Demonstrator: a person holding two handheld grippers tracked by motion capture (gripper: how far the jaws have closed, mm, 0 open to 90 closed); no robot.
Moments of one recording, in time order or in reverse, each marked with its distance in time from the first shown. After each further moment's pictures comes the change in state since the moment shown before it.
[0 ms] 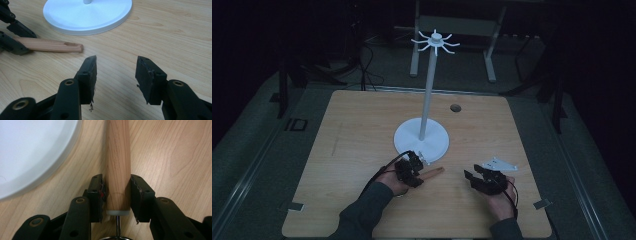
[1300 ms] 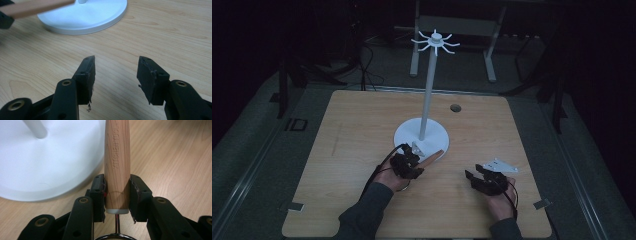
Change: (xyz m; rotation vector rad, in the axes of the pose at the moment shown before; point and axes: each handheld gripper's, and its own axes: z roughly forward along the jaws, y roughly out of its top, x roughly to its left) left arm 0.000 0.000 -0.034 -0.212 0.101 -0.130; right arm -0.003 -0.007 0.003 -0.021 -0.026 0.004
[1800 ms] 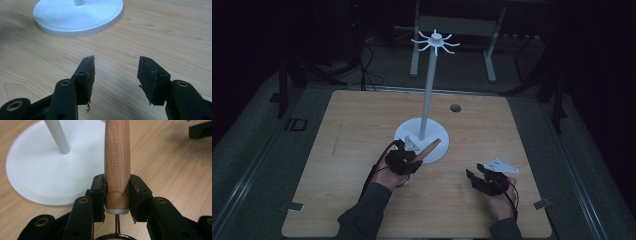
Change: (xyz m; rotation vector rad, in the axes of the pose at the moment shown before) left arm 0.004 0.001 -0.019 -0.130 0.066 -0.070; right arm -0.002 -0.001 0.000 -0.015 -0.020 0.005
